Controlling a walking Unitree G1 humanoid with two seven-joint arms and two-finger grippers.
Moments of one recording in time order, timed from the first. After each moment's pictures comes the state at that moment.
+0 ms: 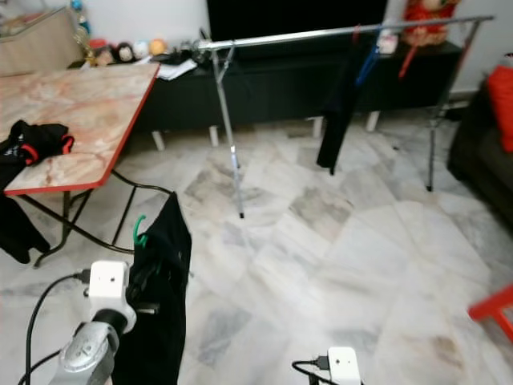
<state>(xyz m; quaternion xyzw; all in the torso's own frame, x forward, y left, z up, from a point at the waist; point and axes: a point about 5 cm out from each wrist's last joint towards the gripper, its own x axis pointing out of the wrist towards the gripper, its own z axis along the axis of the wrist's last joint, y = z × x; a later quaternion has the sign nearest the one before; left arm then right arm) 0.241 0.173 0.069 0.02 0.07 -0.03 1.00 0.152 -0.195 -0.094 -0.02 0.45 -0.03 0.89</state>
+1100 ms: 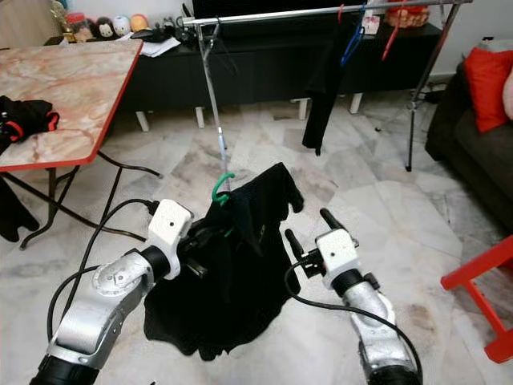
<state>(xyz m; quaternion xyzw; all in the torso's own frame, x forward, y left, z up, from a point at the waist) 0.282 0.101 0.140 0.07 0.04 -0.32 0.94 0.283 -0.194 0.070 -0.15 -0.02 0.17 0.97</state>
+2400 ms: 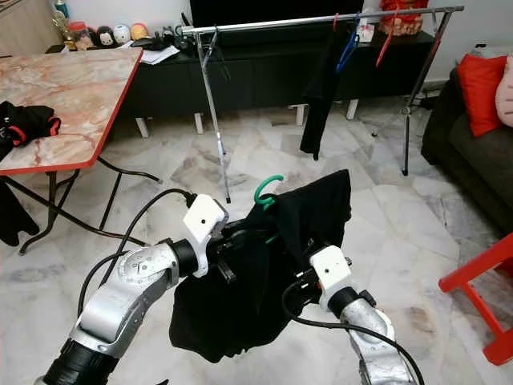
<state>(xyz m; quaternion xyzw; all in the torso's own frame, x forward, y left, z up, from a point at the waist) 0.277 0.057 0.157 0.05 0.01 -0.45 0.89 0.265 -0.182 0.046 -0.12 0.07 0.21 0.97</state>
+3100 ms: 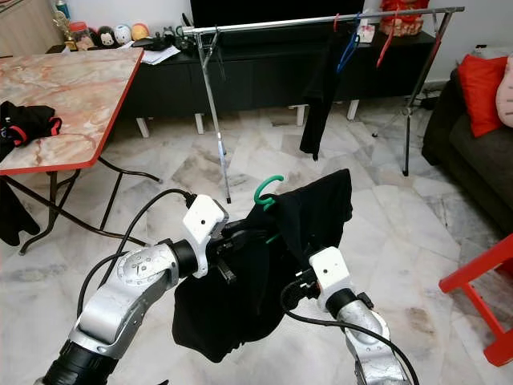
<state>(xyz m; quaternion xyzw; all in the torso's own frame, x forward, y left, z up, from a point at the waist) 0.276 0.057 0.158 0.05 0.01 -0.45 0.89 0.266 -0.183 0.039 -0.12 0.07 0.19 0.97</state>
